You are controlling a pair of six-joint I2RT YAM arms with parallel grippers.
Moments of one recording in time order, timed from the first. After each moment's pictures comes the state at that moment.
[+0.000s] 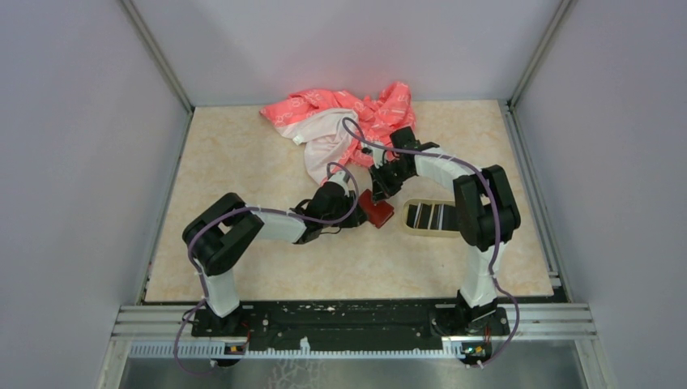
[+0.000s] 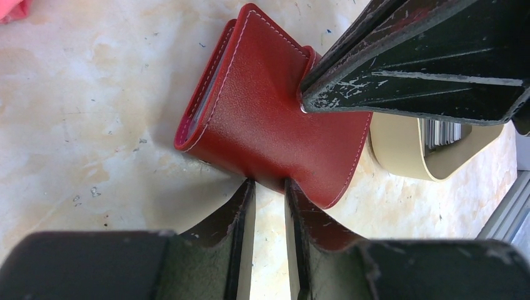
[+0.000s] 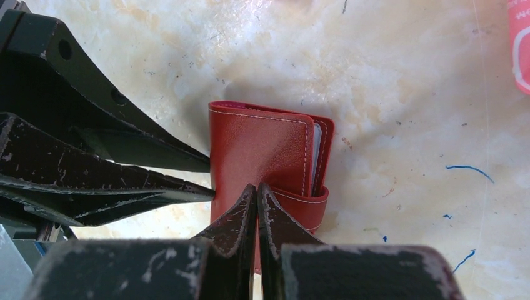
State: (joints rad) left arm -0.82 1.85 0.82 0.47 0.02 -0.74; right arm 0.38 1.92 1.33 -0.56 -0.61 -0.28
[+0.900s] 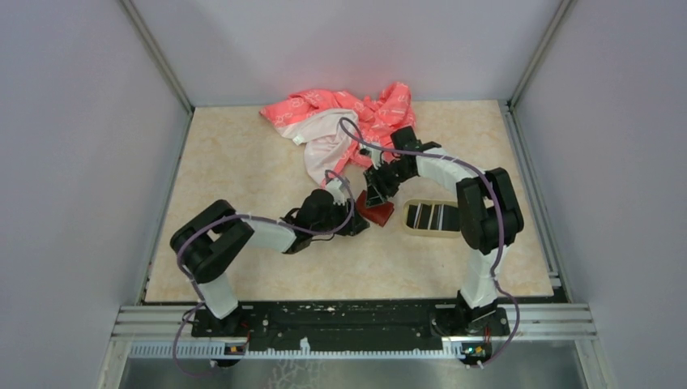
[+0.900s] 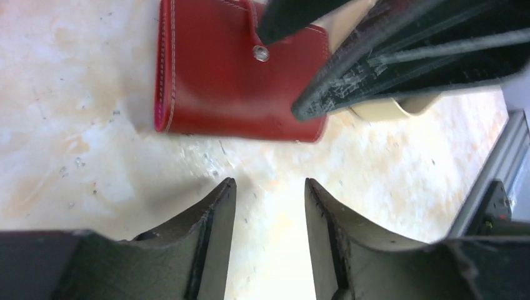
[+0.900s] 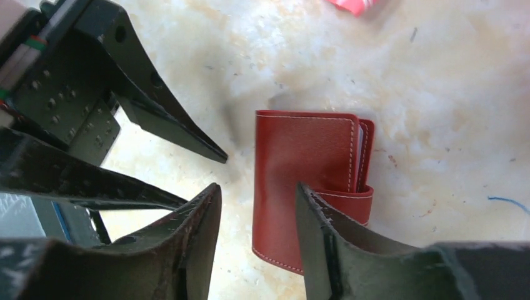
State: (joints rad) left arm -0.82 1.80 0.71 0.60 0.11 -0.66; right arm 0.39 1.90 1.32 -0.58 -0.73 -0.36
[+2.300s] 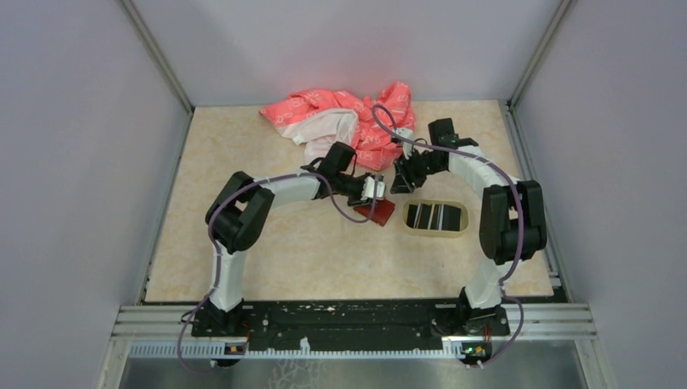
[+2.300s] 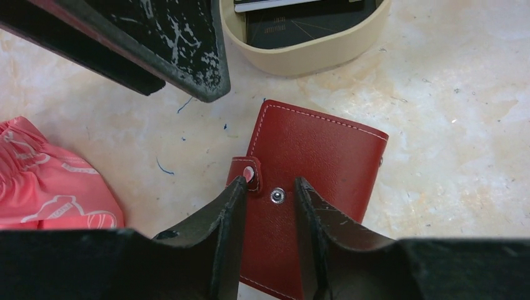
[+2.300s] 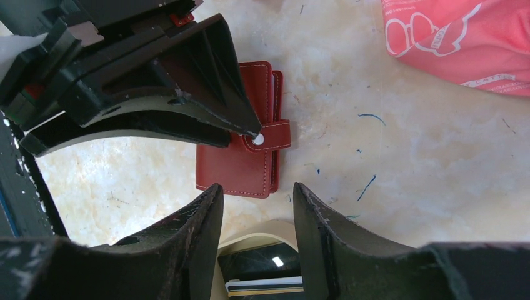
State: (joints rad) left arm -0.68 2.07 1.33 -0.04 0.78 0.98; right arm 0.18 1.75 1.27 -0.62 -0.77 -0.56
